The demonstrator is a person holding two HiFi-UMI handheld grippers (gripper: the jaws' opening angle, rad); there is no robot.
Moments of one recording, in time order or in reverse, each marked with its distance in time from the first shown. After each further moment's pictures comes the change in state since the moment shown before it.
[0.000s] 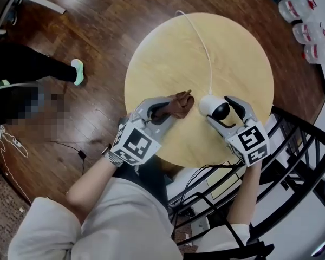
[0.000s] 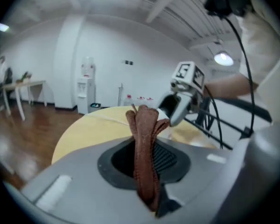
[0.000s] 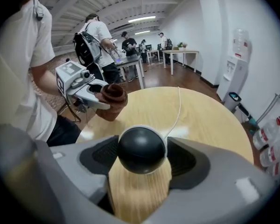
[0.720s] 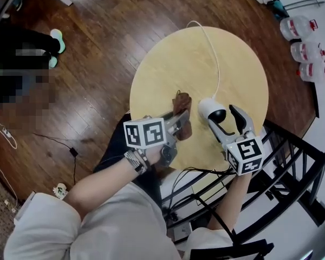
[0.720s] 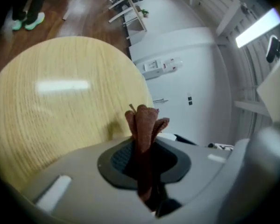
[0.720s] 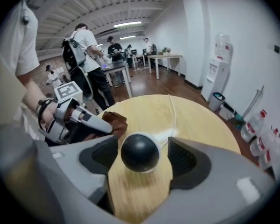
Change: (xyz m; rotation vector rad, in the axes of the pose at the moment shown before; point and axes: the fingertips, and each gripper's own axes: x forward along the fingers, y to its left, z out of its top) left arm 0.038 -0.002 -0.034 -1.360 -0.158 -0.001; right arm -0.015 -0.012 0.016 0.103 -0.064 -0.145
